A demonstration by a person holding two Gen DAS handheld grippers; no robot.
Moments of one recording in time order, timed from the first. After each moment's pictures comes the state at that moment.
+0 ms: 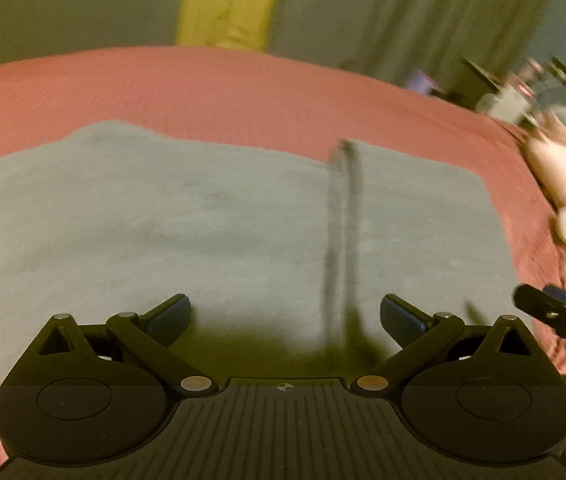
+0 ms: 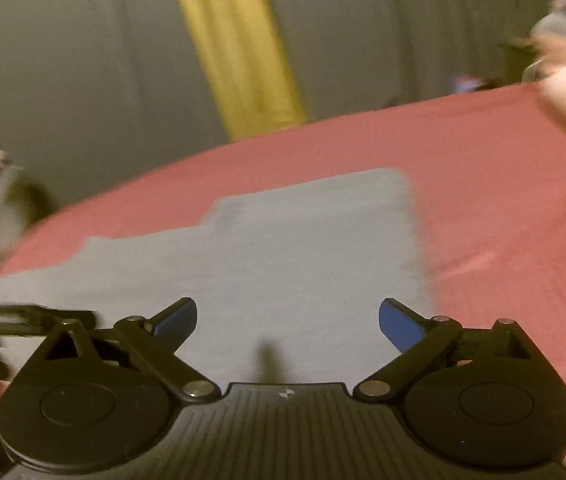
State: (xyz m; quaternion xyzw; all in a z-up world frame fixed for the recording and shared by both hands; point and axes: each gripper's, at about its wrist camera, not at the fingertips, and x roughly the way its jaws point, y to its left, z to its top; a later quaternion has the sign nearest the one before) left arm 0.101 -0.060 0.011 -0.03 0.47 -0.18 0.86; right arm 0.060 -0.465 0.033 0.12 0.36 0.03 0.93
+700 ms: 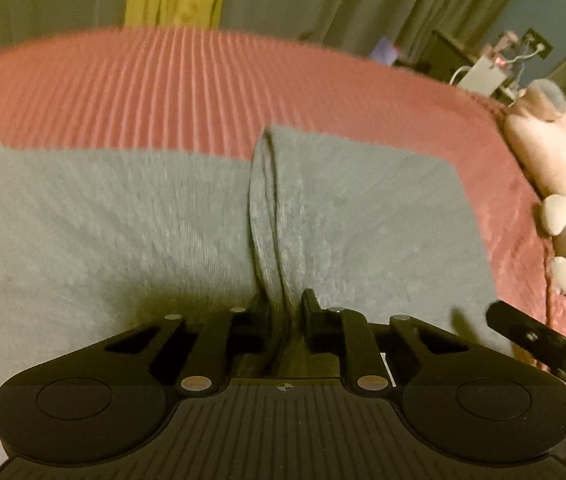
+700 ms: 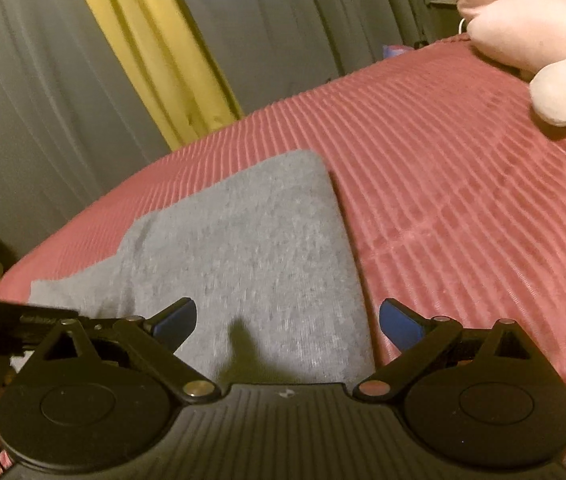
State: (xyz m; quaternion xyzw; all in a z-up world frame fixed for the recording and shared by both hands) left arm 0.131 -0.124 -0.003 -0.04 0.49 -0.22 0.84; right arm 0.062 -0.502 0.008 0.22 0.36 -0.03 0.91
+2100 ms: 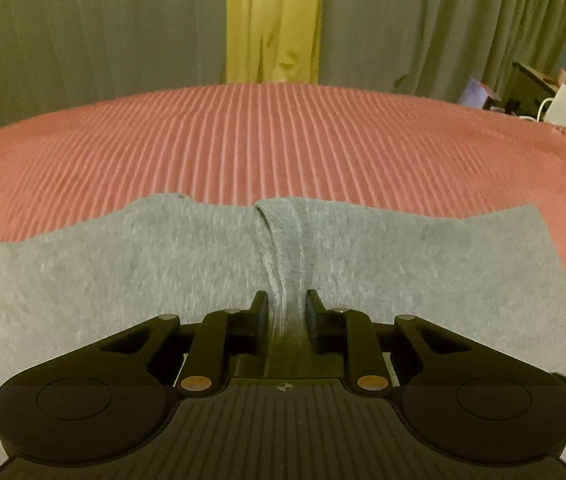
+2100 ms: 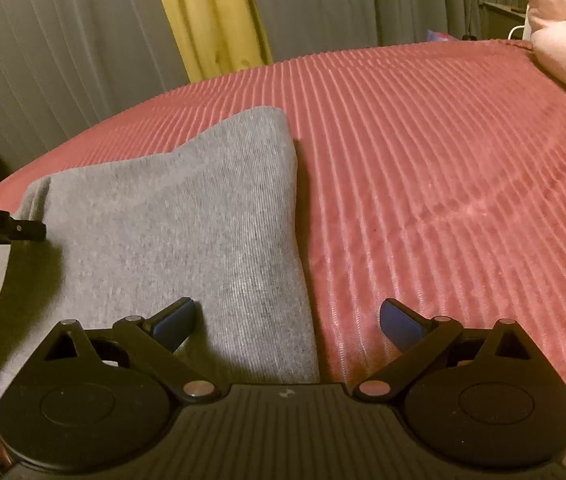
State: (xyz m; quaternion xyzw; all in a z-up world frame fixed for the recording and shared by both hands) left arm 0.141 -0.048 0.013 0.02 0.44 -0.09 0.89; right arm 0.079 -0.451 -0.006 0.12 0.43 0.00 0.89
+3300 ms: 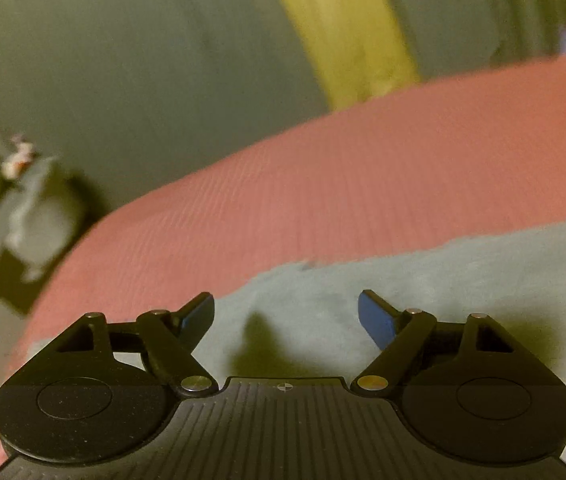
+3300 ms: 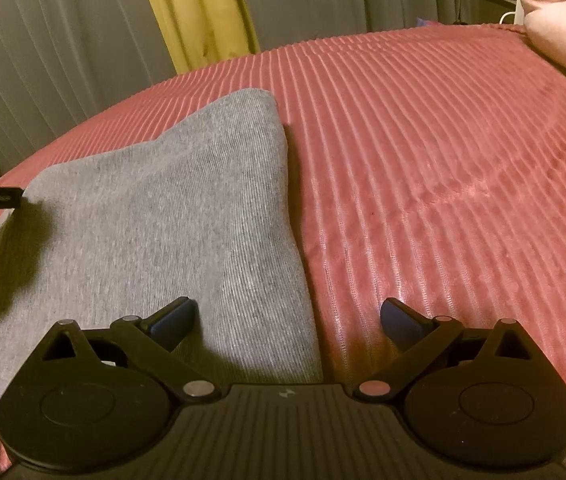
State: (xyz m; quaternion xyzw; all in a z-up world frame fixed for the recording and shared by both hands) left arm 0.191 -0.068 -0.013 0.23 0.39 0.12 0.89; right arm 0.081 -0.449 -0.020 0.13 0.44 -0.01 0.89
